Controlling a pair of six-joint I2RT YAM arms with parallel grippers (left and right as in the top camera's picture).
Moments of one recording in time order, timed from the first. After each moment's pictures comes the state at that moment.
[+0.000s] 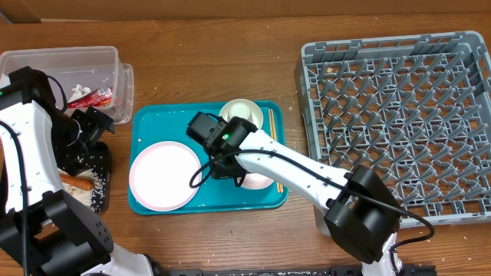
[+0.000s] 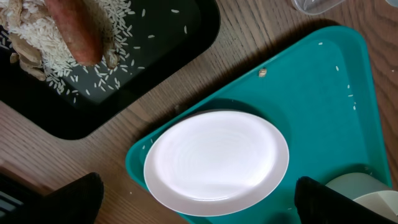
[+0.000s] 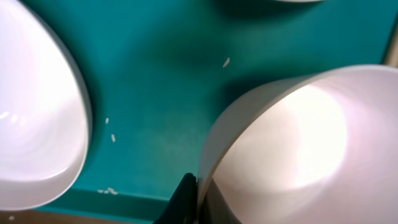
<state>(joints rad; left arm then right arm) 0.47 1.75 1.56 -1.37 0.14 -0.57 0.92 2.04 1.68 -1.10 0.03 0.79</state>
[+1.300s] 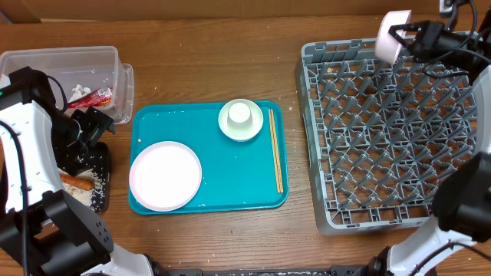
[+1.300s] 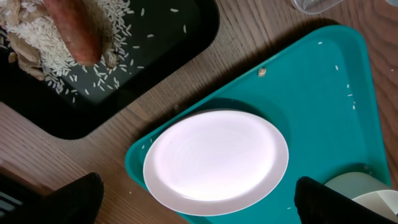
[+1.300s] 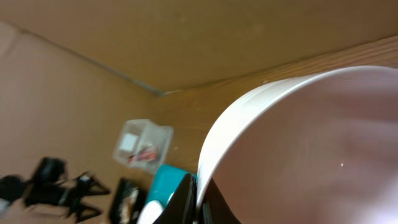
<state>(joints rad) 0.47 1.75 1.56 -1.37 0.14 -0.57 -0.36 1.95 1.75 -0.62 -1.18 0.17</state>
